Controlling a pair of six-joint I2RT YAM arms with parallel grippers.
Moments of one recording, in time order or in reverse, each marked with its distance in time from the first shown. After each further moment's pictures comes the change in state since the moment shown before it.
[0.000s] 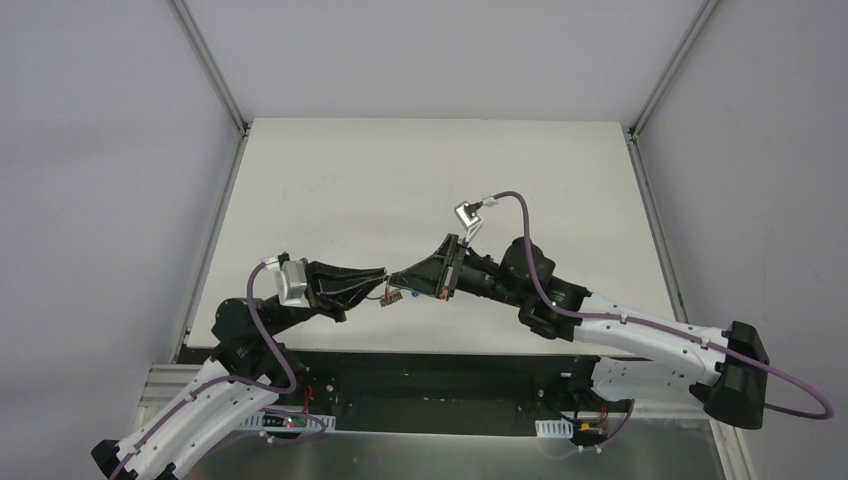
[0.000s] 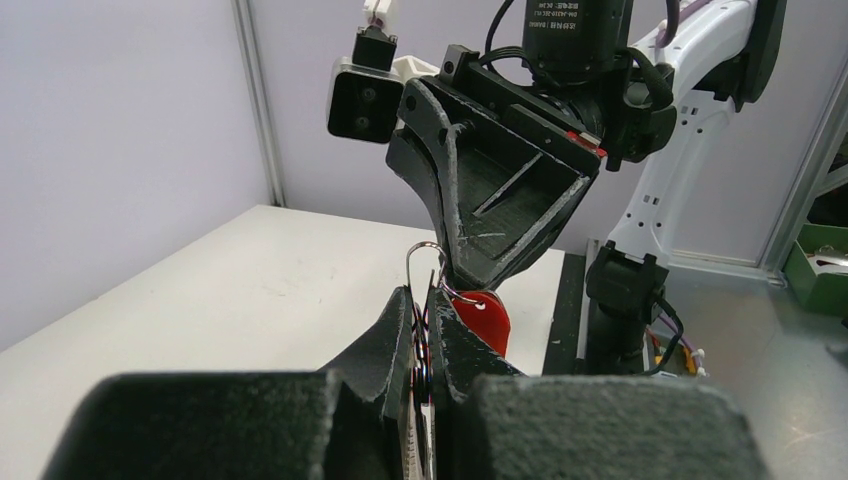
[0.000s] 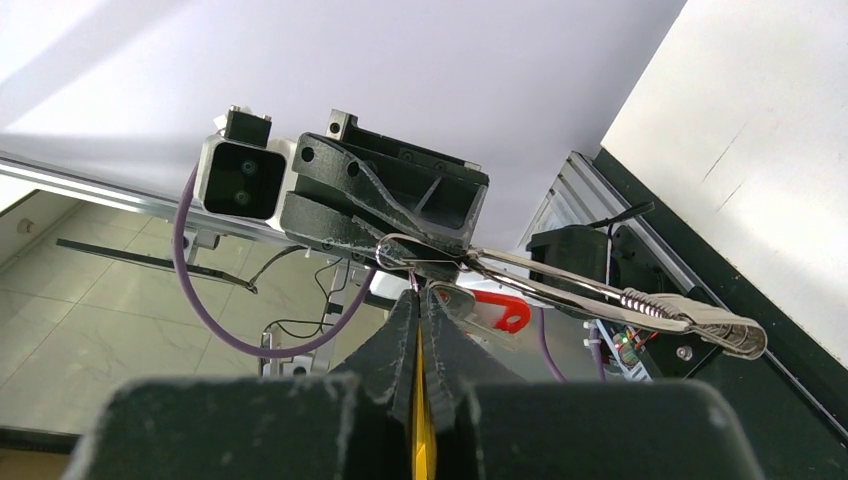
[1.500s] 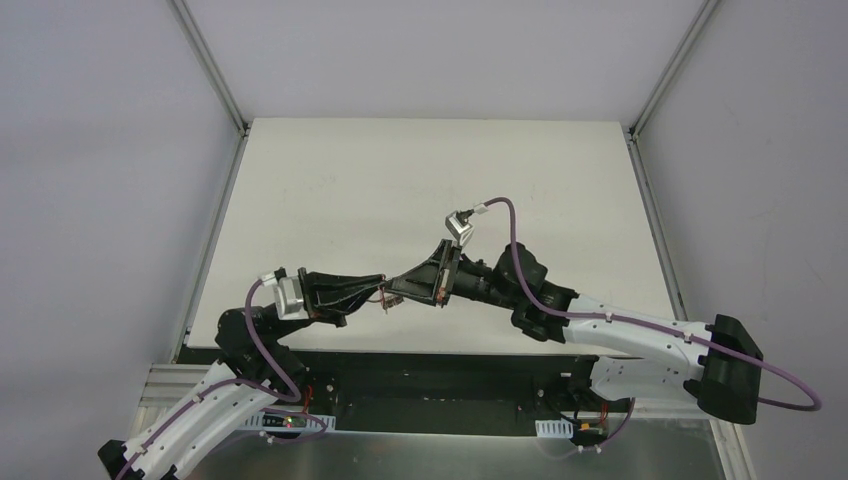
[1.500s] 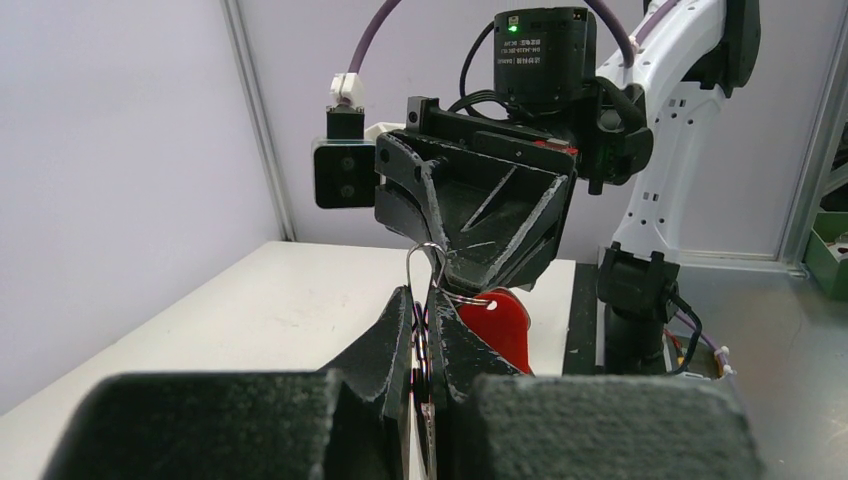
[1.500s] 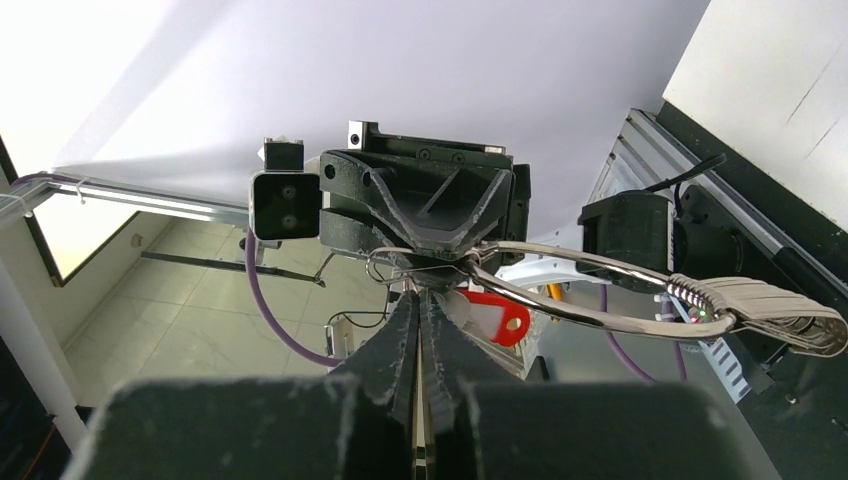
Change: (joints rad) left arm 0.001 -0.045 -0.100 0.143 0.024 0.035; right arm 0.000 0.052 -0.058 0.132 -0.049 0.188
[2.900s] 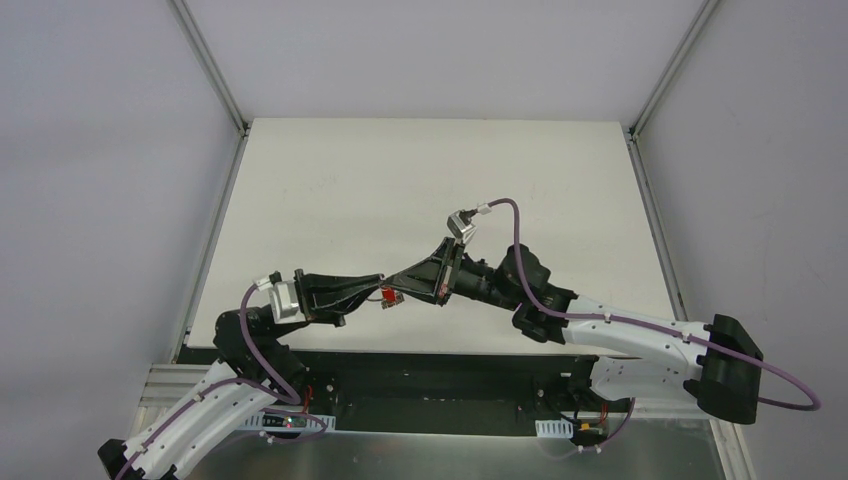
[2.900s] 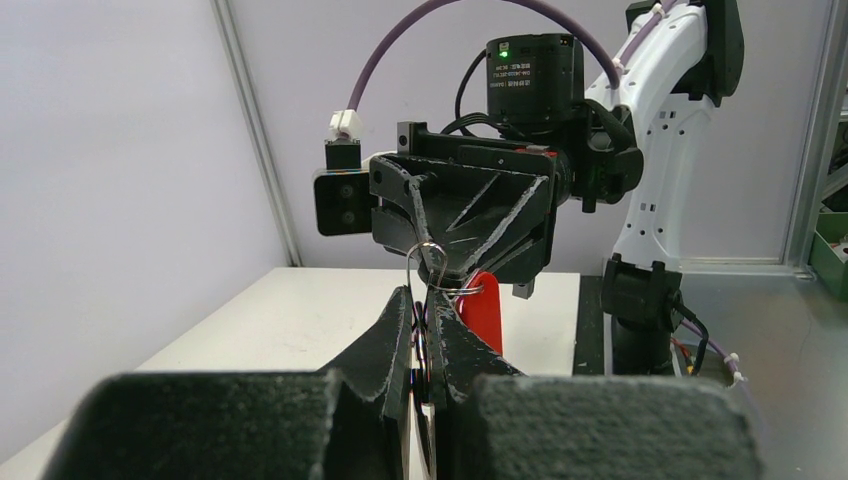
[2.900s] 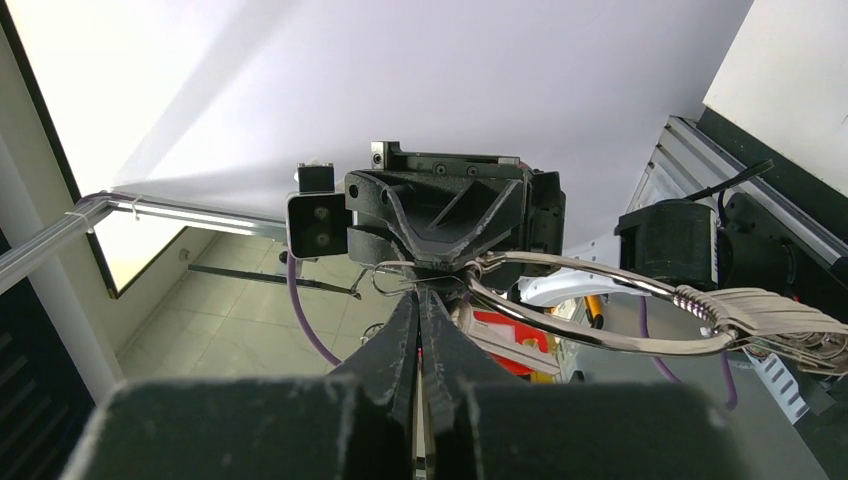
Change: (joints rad) left arm 0.001 0.007 -0.003 0.061 0.033 0.014; right arm 0.000 0.001 -0.024 0.084 0.024 0.089
